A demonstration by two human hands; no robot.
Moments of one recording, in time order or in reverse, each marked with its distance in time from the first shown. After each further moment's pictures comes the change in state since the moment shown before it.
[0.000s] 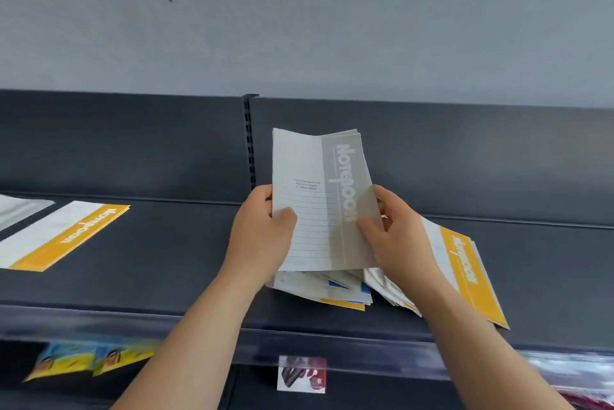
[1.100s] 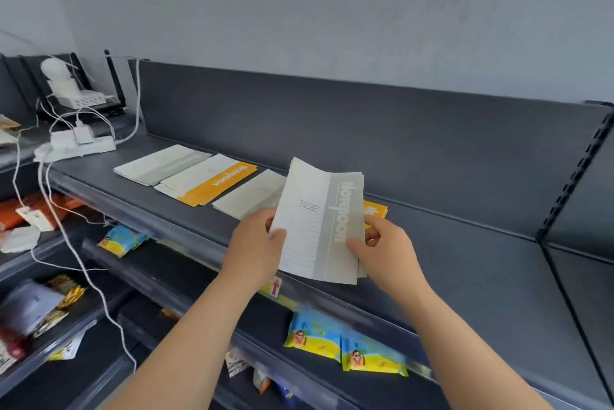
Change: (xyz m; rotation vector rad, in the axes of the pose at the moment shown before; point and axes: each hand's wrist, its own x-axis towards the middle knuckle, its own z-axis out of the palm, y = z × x) left_hand 0.056 -0.196 -0.439 0.442 0.271 -0.175; right_hand 0.007 -0.126 0.471 -0.043 -0.427 0.047
